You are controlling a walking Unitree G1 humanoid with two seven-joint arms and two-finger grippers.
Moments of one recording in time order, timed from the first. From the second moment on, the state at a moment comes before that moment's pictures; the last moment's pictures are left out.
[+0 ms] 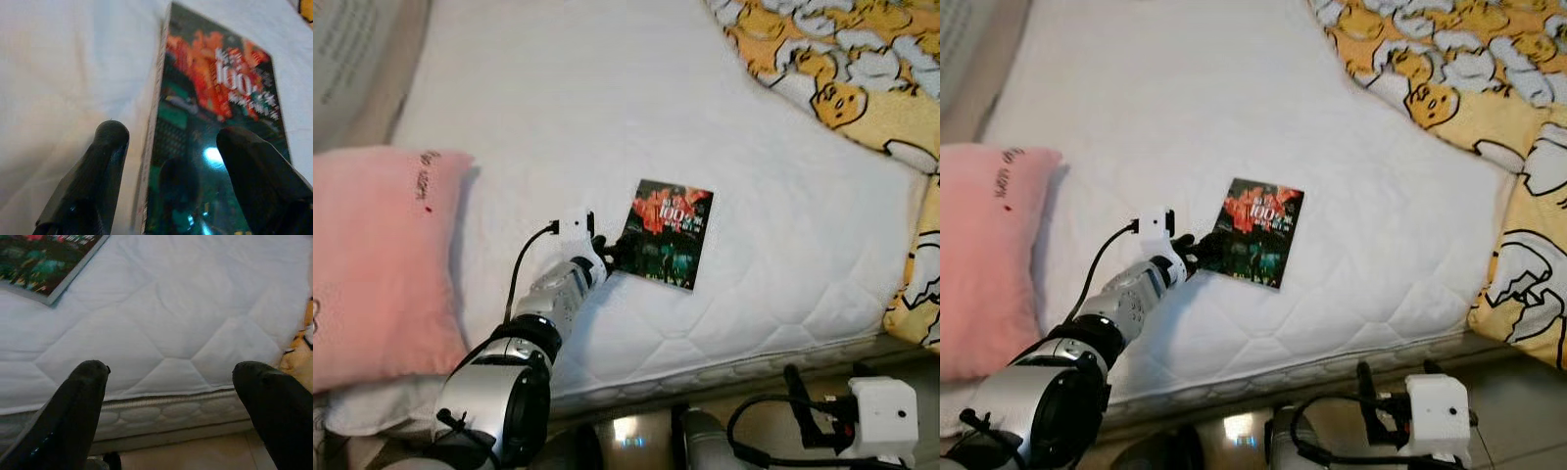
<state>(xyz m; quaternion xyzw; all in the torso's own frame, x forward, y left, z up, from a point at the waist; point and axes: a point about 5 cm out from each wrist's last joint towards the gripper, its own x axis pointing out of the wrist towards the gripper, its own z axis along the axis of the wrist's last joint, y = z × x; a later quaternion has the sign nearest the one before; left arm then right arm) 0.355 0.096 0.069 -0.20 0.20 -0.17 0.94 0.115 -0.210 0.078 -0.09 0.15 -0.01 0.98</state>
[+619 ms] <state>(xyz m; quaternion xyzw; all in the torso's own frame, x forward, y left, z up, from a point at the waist) 0.348 0.077 0.066 -0.25 0.20 -0.22 0.92 0.111 -0.208 0.079 -0.08 0.17 -0.01 0.98</state>
